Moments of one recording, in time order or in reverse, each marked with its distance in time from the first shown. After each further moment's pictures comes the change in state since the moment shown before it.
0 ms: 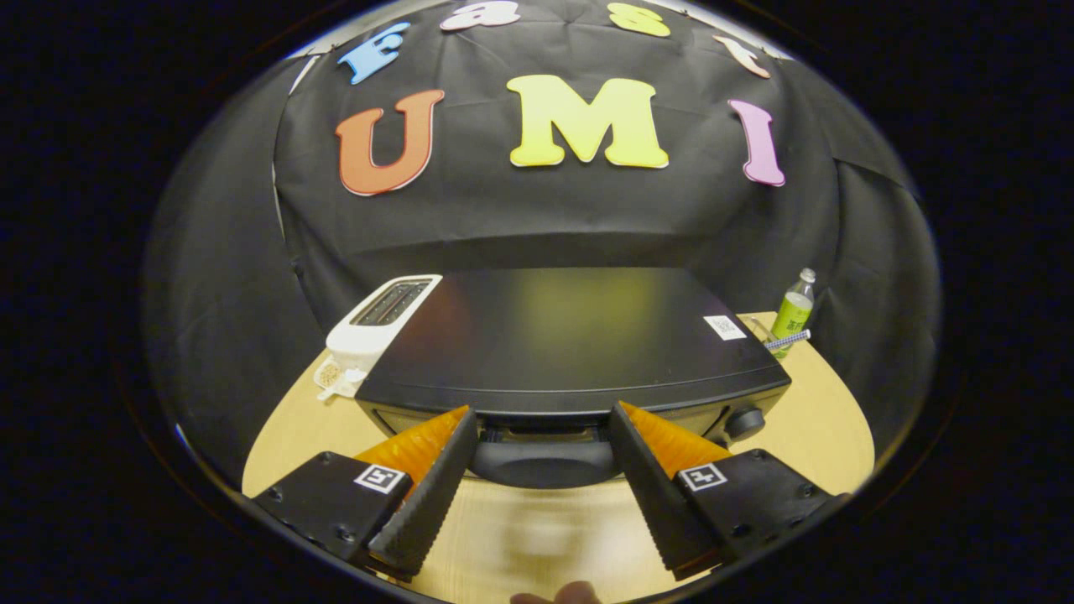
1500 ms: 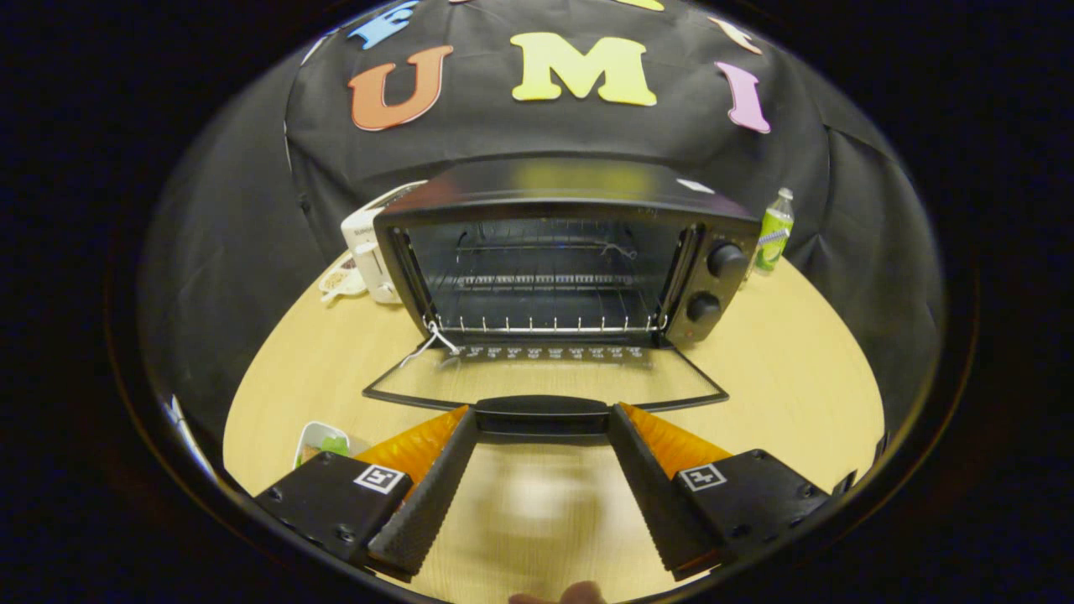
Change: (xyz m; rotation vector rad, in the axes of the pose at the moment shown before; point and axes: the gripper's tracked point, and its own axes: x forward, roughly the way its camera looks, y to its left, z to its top) arm -0.067 0.001 -0.148 0.023 0.268 0.011
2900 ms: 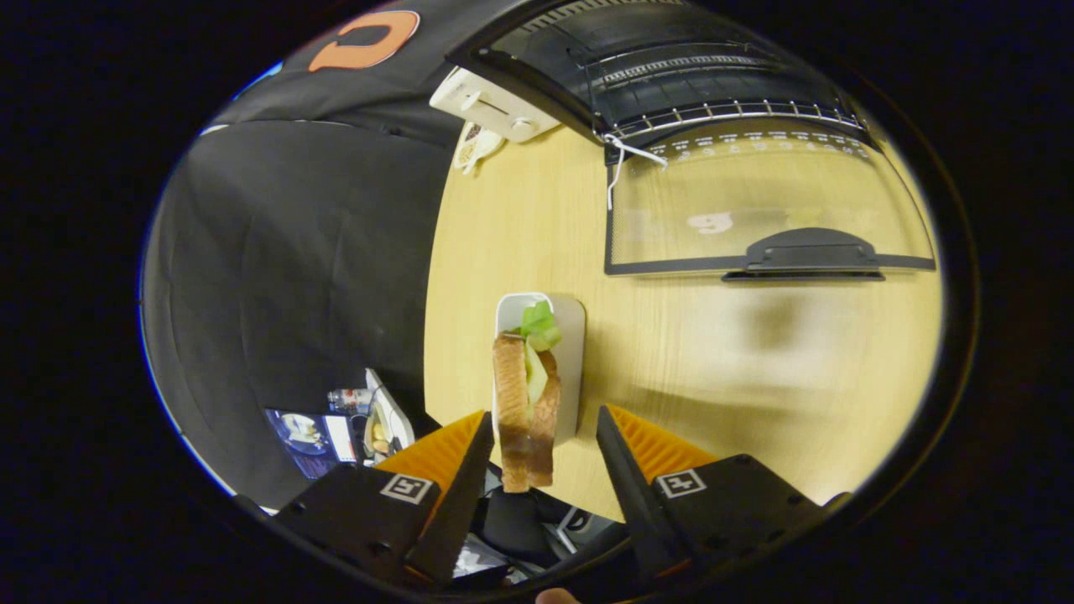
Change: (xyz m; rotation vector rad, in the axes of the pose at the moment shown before) arm -0.056 0.144 -0.075 0.259 0.701 0.671
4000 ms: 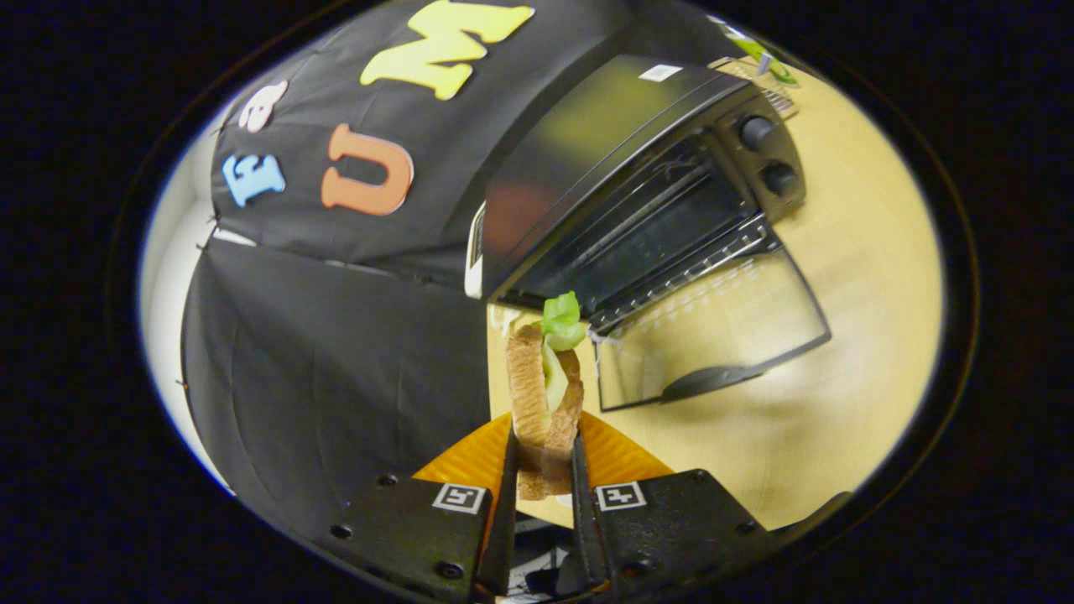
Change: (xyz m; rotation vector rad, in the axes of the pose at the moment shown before) arm -0.157 -0.017 0.116 0.251 -0.539 0.176
